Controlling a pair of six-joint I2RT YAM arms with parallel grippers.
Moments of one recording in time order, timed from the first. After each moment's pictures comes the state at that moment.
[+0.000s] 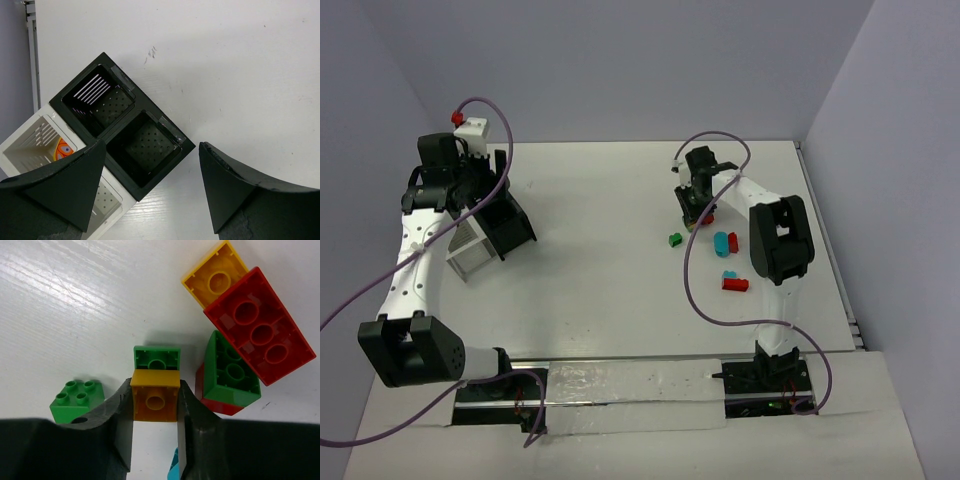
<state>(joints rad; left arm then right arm) 0.06 1.35 1.35 -0.57 0.14 0.14 0.29 2.06 1.57 -0.68 -0.06 -0.13</state>
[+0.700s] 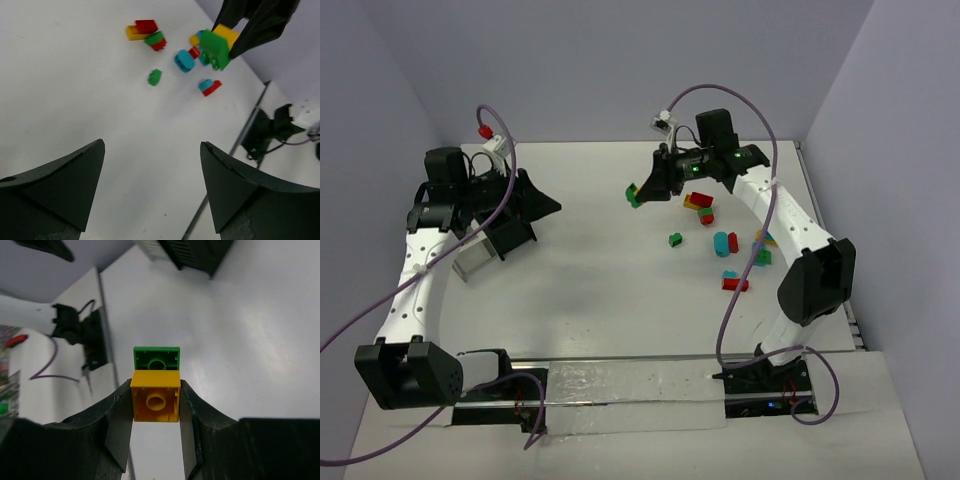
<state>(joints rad) 0.01 1.23 1.22 -0.52 0.96 -0.03 0.38 1.70 1.65 -0.63 -0.98 -0.04</state>
